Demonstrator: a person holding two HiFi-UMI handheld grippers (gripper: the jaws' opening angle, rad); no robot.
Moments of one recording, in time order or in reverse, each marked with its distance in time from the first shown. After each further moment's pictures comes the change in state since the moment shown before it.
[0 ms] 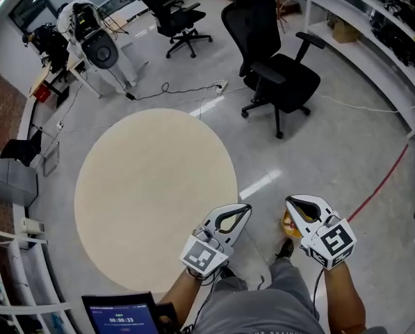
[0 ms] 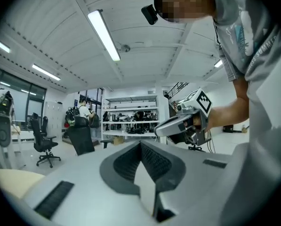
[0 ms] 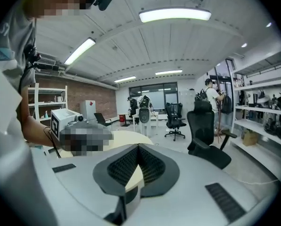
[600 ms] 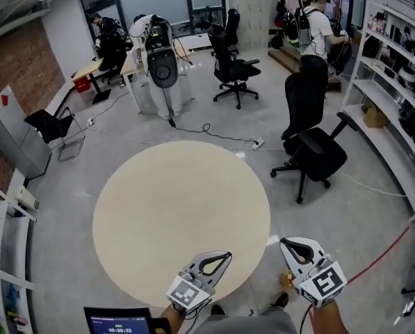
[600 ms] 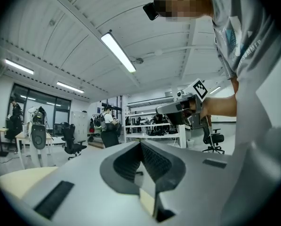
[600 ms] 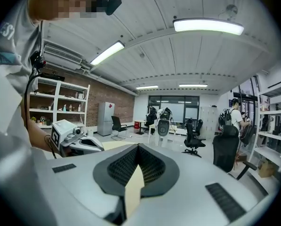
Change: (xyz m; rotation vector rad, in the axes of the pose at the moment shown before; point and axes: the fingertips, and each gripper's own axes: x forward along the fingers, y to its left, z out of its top) left arm -0.239 0.029 0.017 0.017 -0.007 0.265; right arm 0.053 0.190 0.120 -0.219 -0.089 0.163
